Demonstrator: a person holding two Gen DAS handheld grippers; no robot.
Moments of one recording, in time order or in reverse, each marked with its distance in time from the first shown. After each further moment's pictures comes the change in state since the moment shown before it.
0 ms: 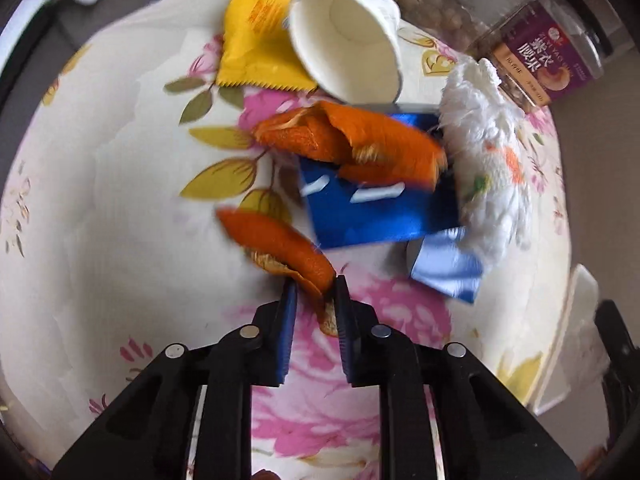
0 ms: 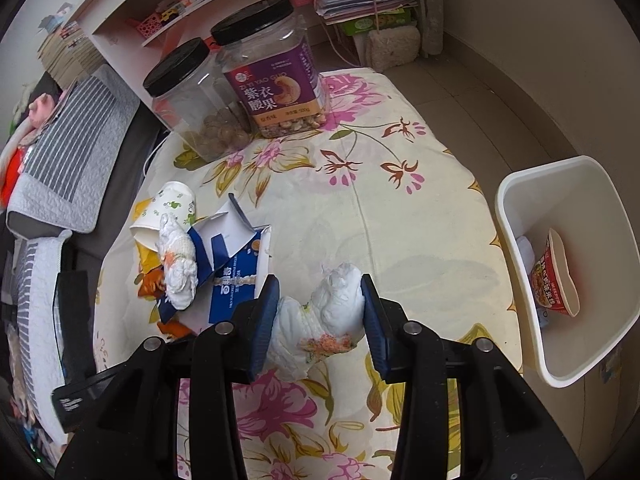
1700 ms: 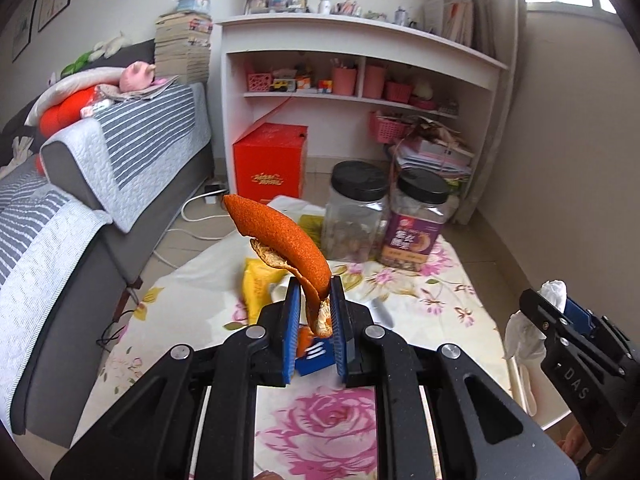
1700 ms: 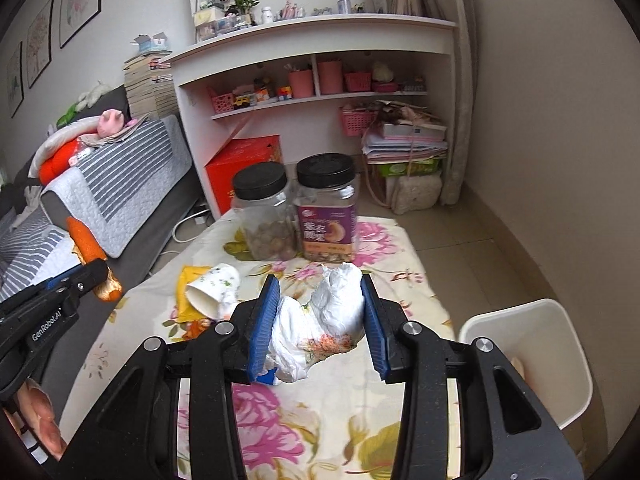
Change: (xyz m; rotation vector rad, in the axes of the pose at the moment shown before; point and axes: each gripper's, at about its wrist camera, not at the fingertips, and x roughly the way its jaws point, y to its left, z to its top) left arm -0.191 -0.050 -0.064 0.291 -0.792 0.023; right arm -0.110 0.037 -0.013 -0.256 -0.465 -0.009
